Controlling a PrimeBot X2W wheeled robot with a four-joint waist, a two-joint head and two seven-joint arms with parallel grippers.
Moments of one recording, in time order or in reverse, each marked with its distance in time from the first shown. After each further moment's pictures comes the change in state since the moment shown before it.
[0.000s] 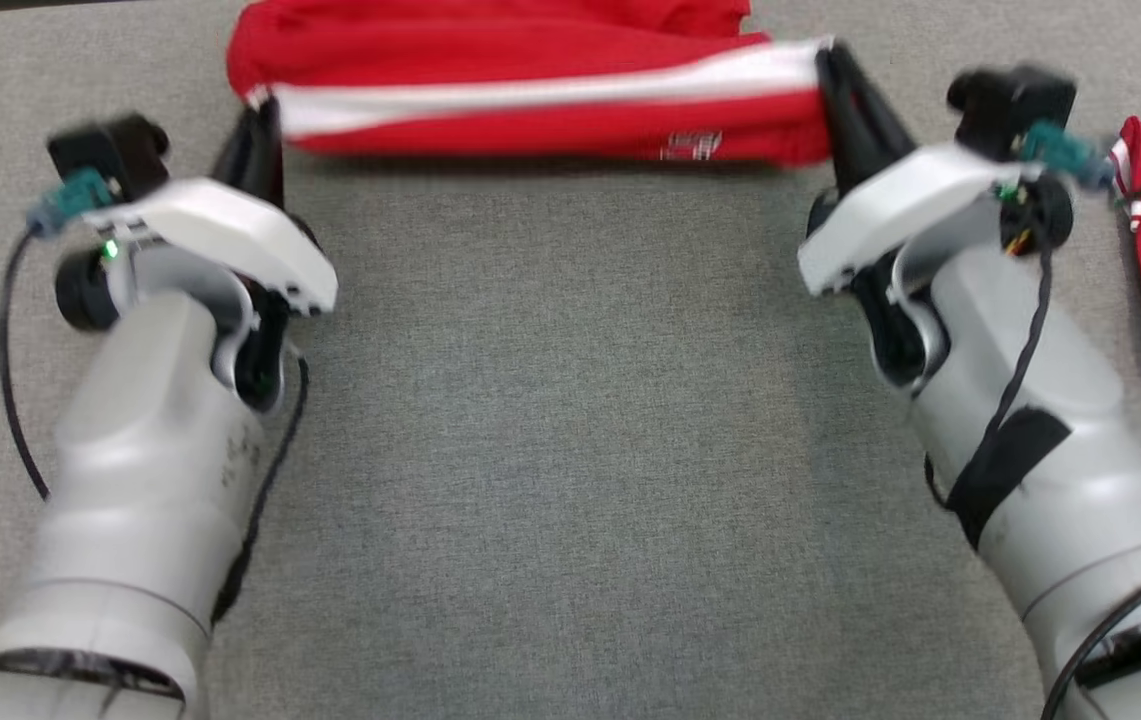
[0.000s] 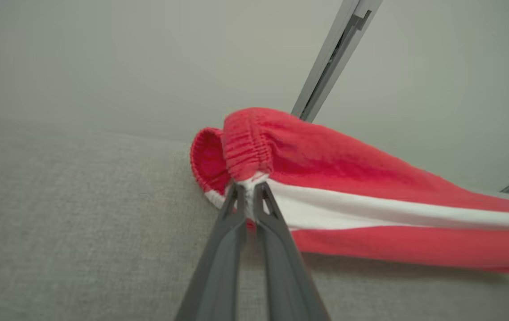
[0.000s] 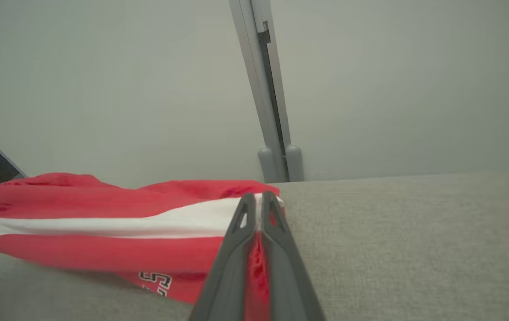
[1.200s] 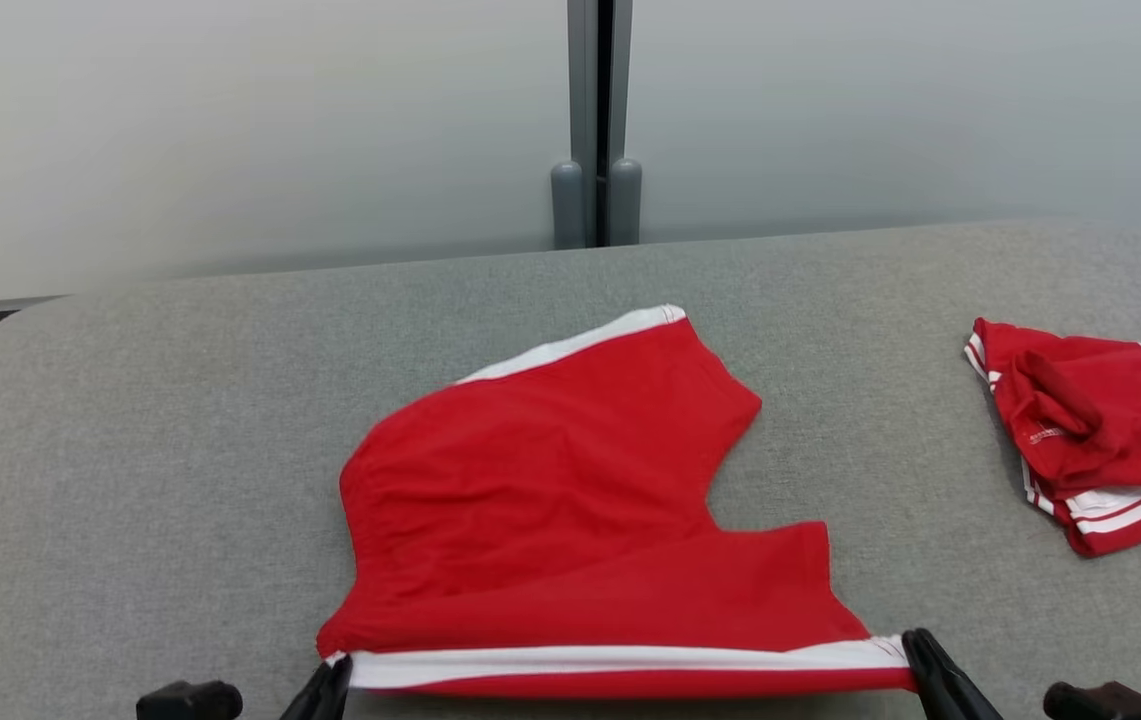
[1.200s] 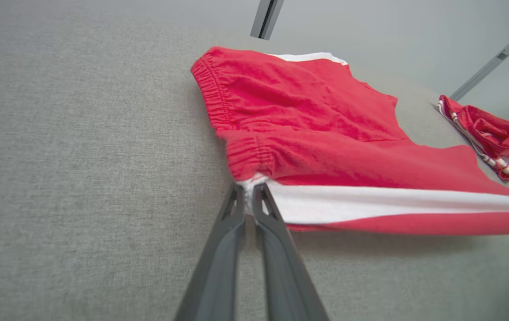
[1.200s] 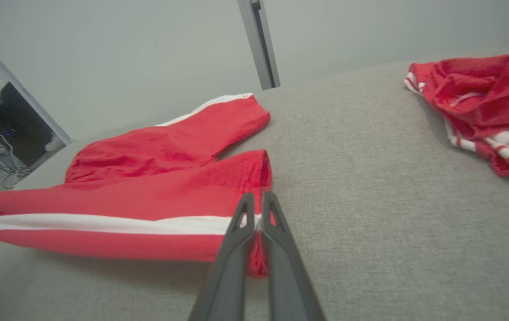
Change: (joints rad) left arm 1.171 0.161 -0.006 -1.016 -0.026 0.148 0.287; right arm 1.237 -0.109 -0.201 -0.922 -0.084 0.002 0.180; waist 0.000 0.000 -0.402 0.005
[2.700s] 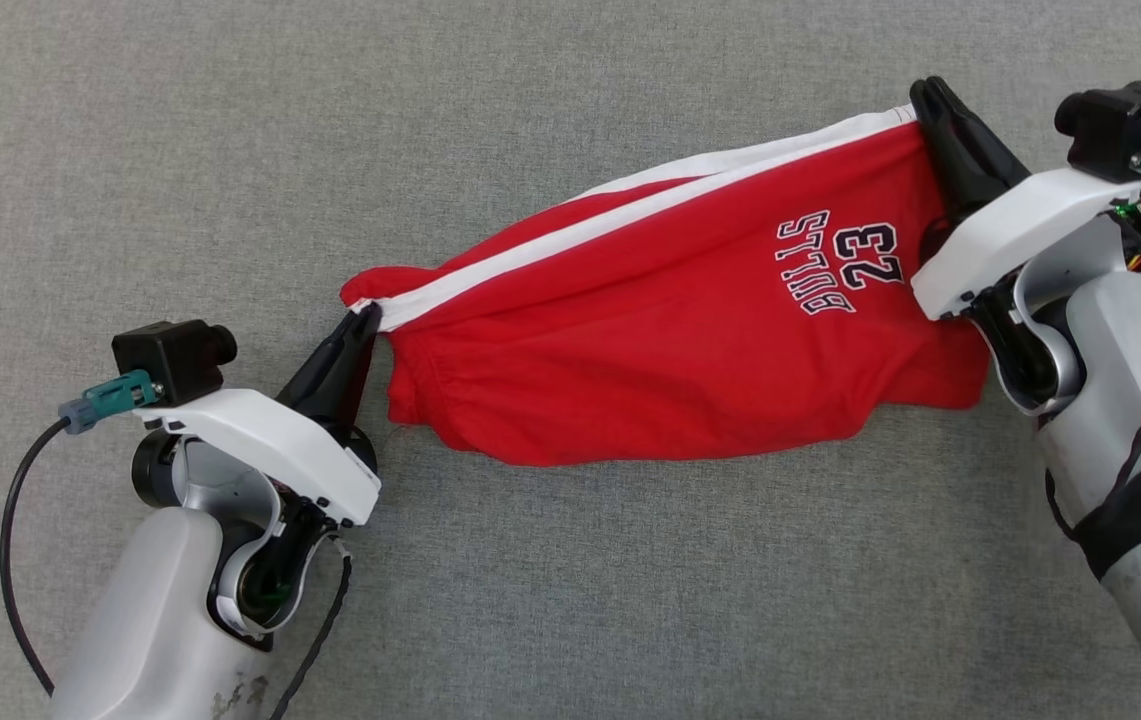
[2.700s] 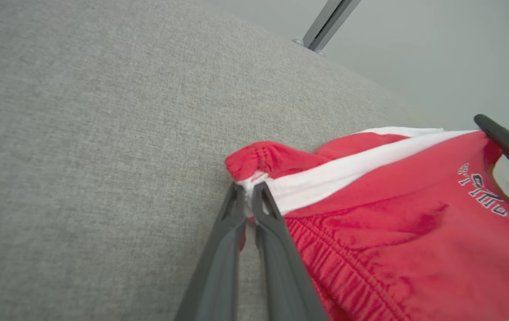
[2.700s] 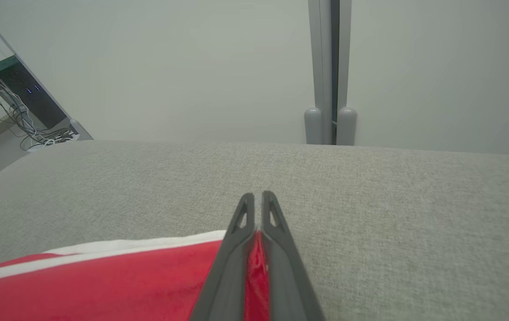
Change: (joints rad) left arm -0.556 -0.074 0.020 0.146 -0.139 -0.080 0.113; right arm -1.044 -0.095 0.181 0.561 0.104 -0.002 0.046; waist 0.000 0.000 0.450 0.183
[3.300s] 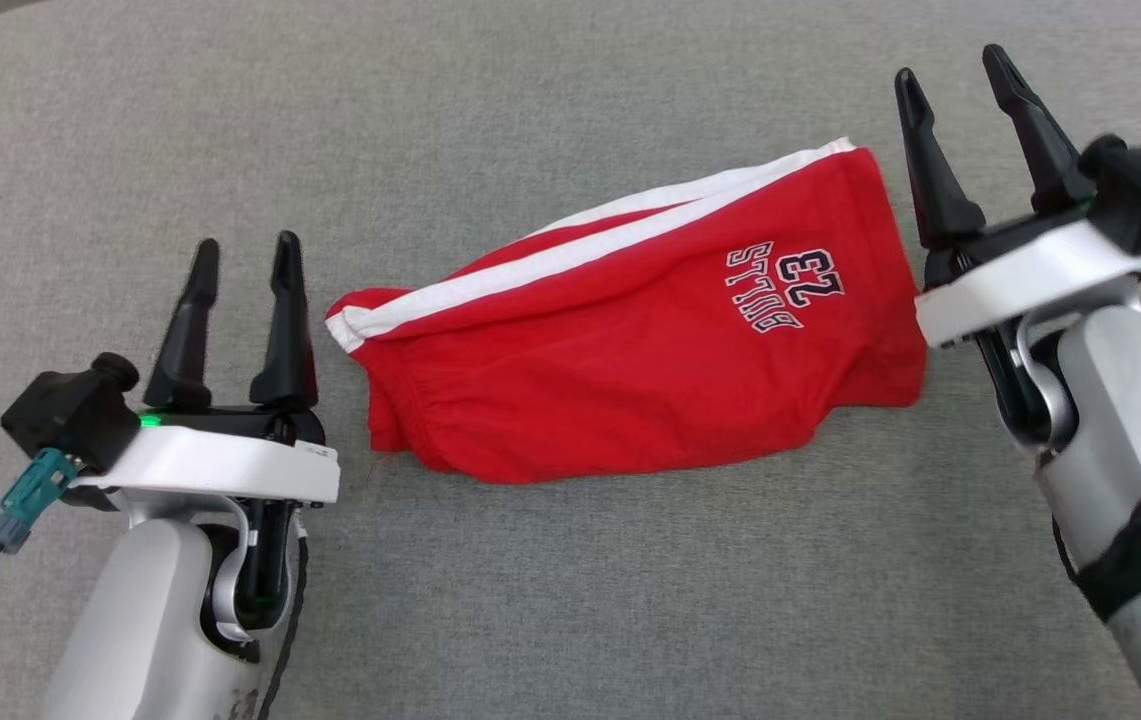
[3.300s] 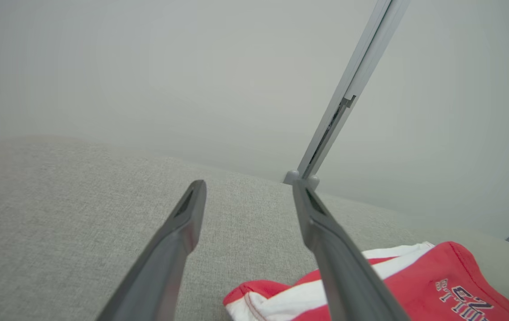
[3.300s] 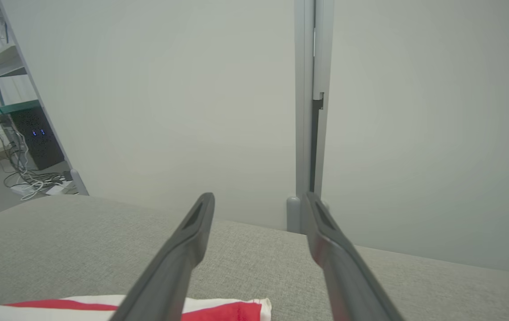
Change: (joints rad) left arm 0.037 -0.022 0.066 -0.081 0.166 0.064 -0.384; right arm 0.057 -0.016 0.021 -0.090 -0.103 0.000 -0.250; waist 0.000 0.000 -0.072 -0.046
